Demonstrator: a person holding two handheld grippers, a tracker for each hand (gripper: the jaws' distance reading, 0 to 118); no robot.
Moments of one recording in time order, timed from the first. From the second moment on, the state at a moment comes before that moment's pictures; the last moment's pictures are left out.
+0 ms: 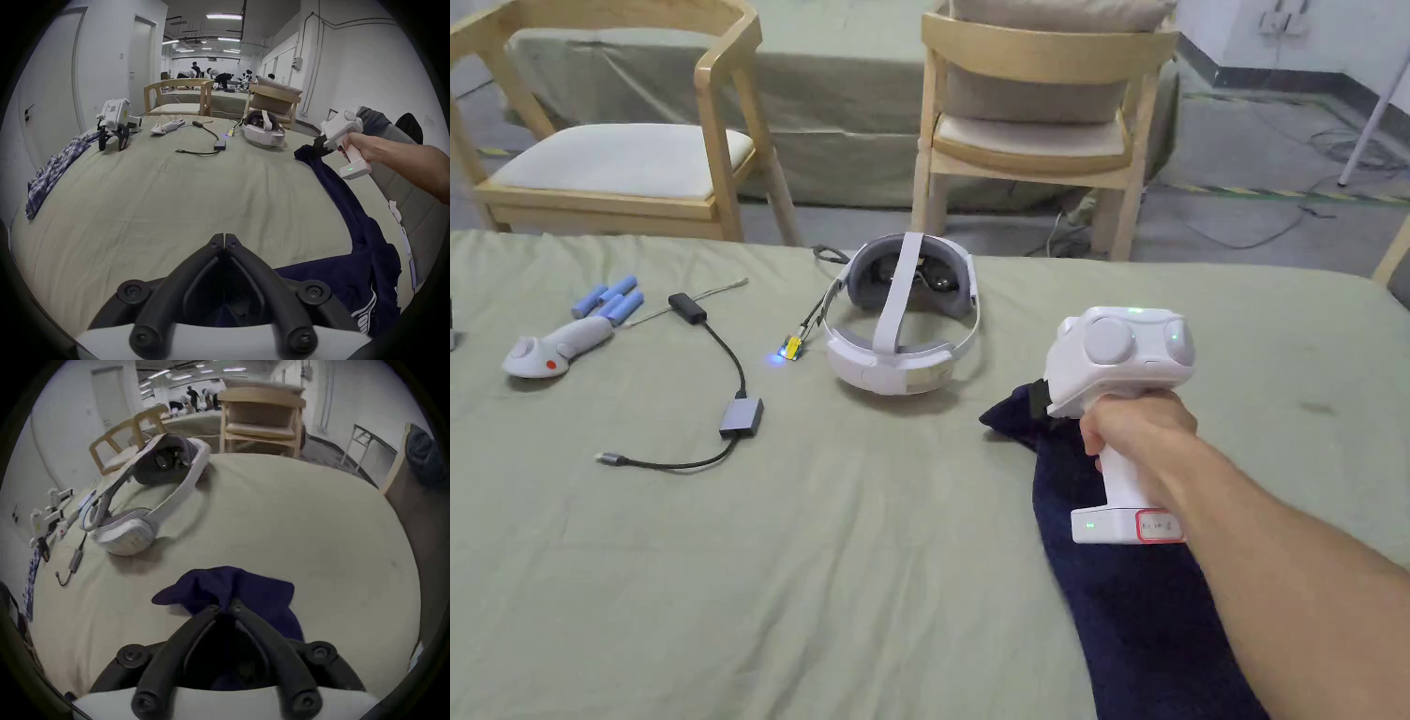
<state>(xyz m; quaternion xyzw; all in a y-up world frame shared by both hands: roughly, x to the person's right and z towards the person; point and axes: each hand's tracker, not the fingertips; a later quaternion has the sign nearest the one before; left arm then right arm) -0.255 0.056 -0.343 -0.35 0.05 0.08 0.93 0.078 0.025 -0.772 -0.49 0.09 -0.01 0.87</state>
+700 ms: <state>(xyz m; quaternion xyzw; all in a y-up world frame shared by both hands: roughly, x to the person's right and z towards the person) -0.219 0.100 -0.216 -0.32 0.01 0.09 0.94 0.201 0.161 -0.279 -0.32 0.16 -0.04 0.93</state>
